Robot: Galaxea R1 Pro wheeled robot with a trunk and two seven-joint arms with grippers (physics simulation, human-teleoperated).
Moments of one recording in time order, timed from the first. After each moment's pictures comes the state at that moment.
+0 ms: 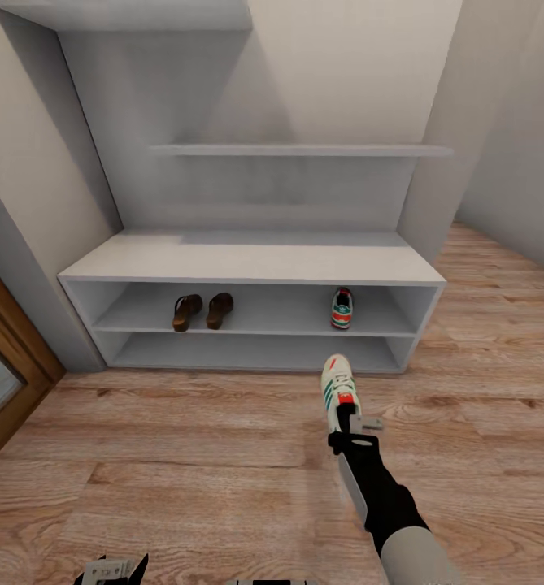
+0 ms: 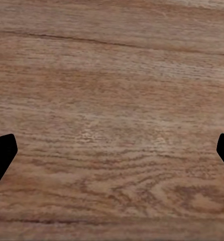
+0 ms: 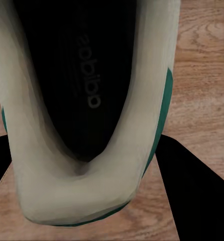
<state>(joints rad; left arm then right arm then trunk) -0.17 0.16 0.13 -0.45 0.13 -0.44 -0.31 -0.56 0.17 -0.05 -0.79 0.03 0.43 -0.36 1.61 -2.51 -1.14</state>
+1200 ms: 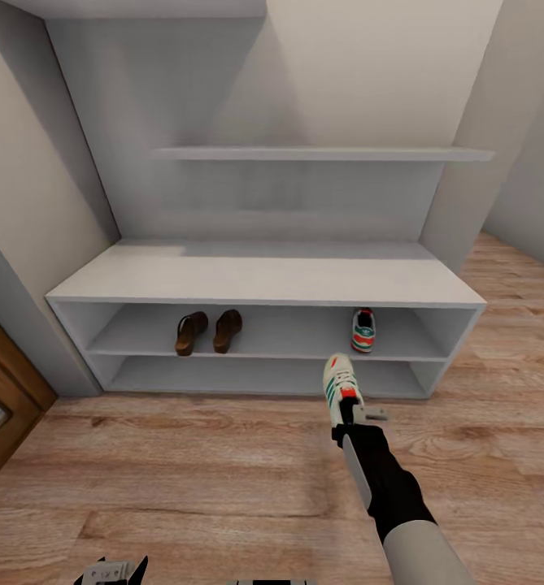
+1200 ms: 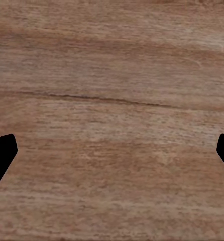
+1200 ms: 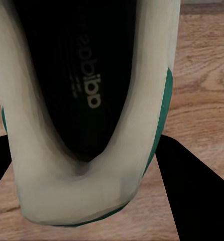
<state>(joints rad) -0.17 0.16 0.13 -0.44 0.13 -0.44 -0.31 -0.57 0.17 -0.06 -0.94 0.03 0.68 -0.36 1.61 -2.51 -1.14</state>
